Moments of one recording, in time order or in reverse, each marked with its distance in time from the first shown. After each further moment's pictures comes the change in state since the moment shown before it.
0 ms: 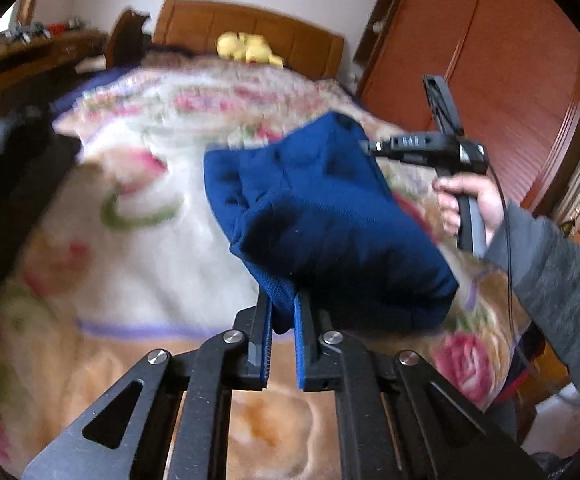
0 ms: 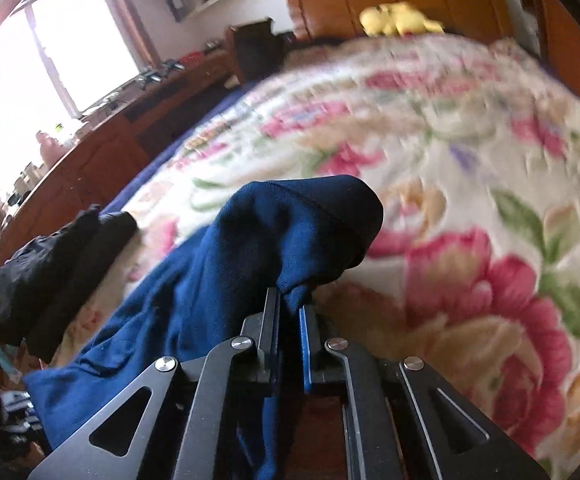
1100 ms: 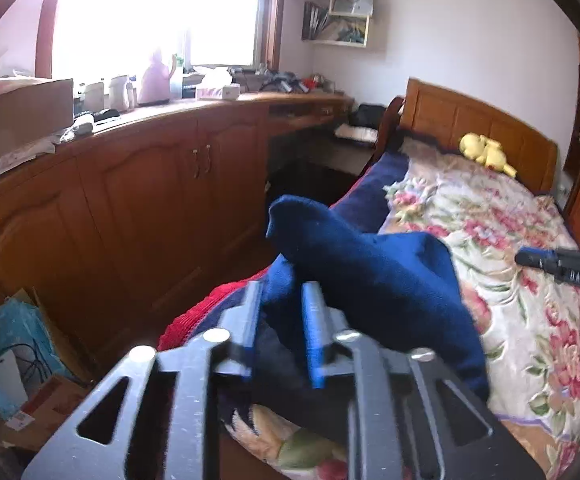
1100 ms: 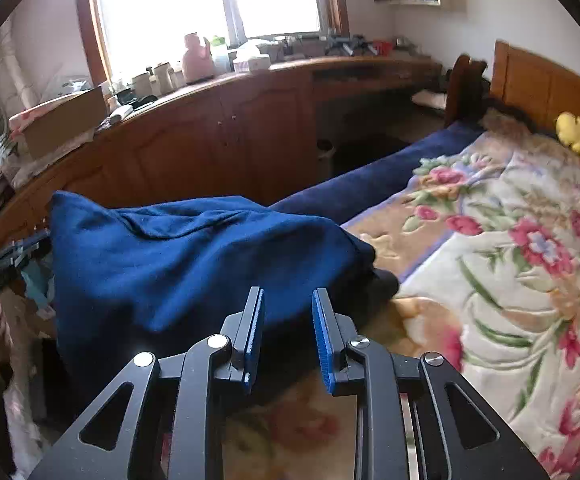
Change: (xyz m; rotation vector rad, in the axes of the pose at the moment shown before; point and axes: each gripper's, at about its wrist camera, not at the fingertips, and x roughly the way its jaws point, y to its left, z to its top) left arm -0.258 0.251 0.058 -0.279 -0.251 0.735; right arm 0.102 0.337 0.070 -0.464 0.061 0.238
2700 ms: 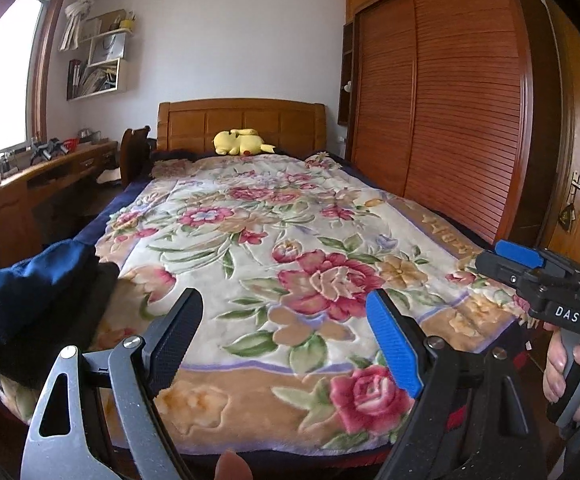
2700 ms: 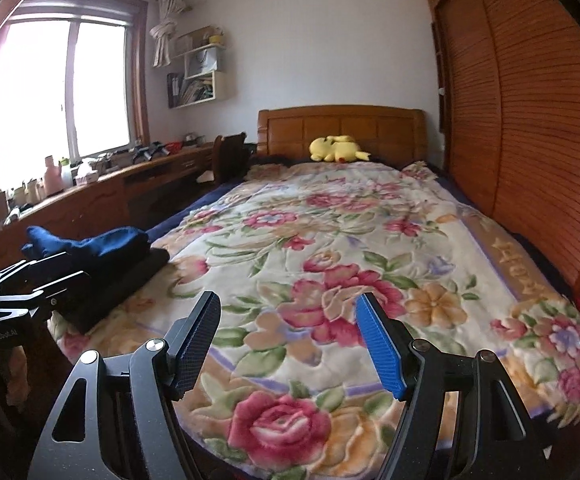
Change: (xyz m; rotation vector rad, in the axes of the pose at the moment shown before) left arm -0.217 -0.338 -0.129 0.391 -0.081 -0.643; right arm -0.397 0.131 -0.298 0.344 -0.362 -0.640
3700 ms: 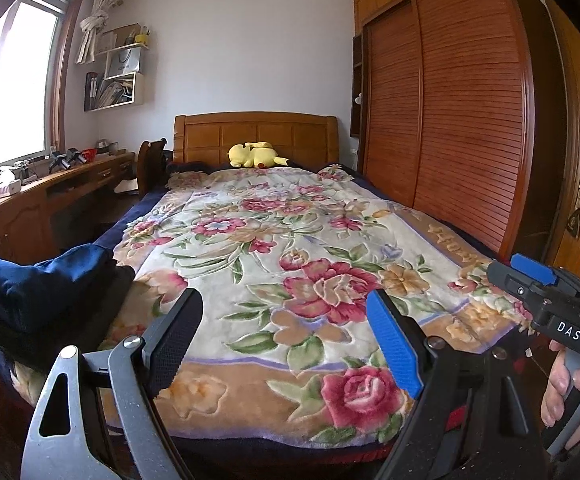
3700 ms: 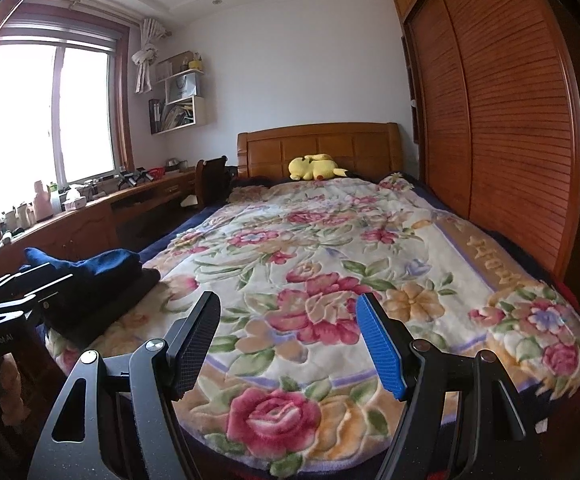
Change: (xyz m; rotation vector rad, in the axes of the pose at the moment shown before) left arm -0.030 -0.025 -0.010 -0.011 -0.042 0.068; right arm -0.049 -0.001 -0.020 0.055 -0.055 -0.053
